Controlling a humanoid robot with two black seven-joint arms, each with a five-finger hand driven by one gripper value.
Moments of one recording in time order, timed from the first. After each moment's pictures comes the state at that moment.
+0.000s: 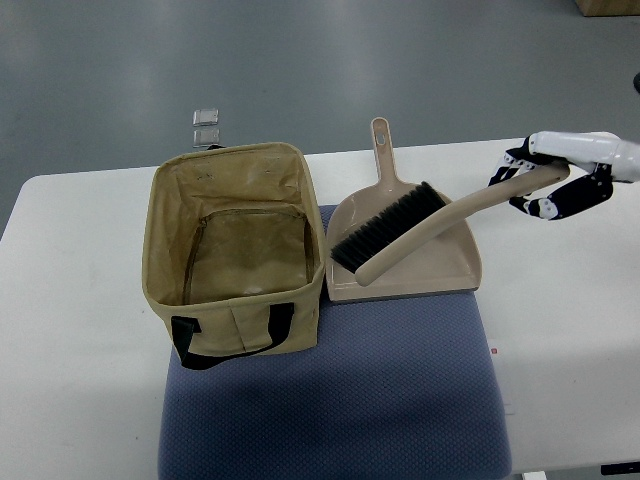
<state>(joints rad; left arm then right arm) 0.05 0.00 -0.07 -0.28 -0.08 -0.01 0.14 0.64 -1.07 0.85 1.65 -1.15 0.45 0.00</state>
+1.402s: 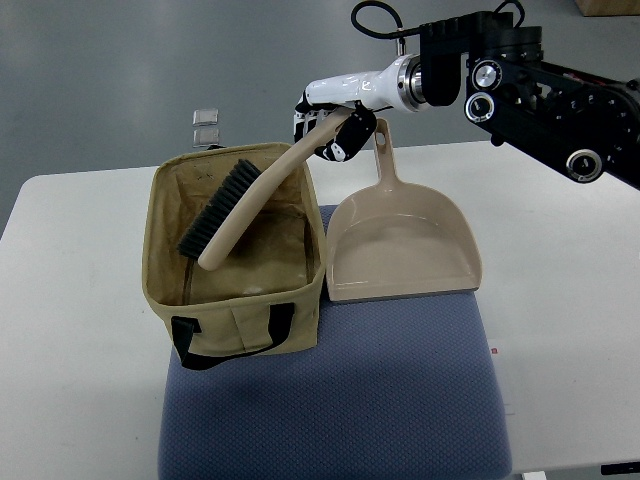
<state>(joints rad) 0.04 0.00 -0.07 -0.28 -0.07 -0.01 0.14 1.29 -0.26 0.47 1.06 -1.39 0.55 -0.14</state>
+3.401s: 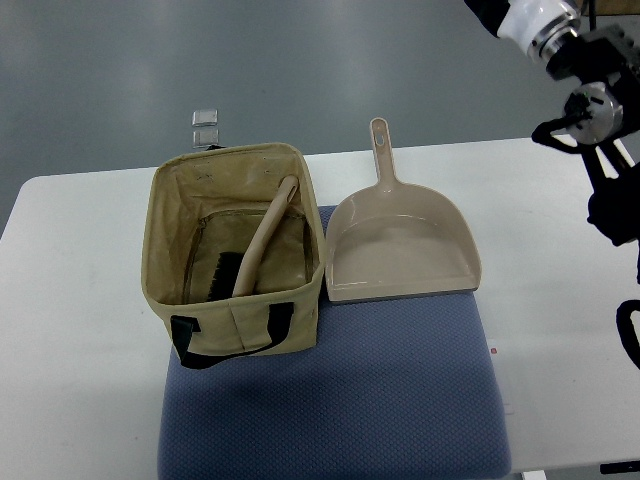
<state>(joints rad) 0.04 0.00 -0.07 -0.30 -0.07 -0.01 0.14 0.82 -0.19 1.32 1.02 -0.72 0.16 0.03</state>
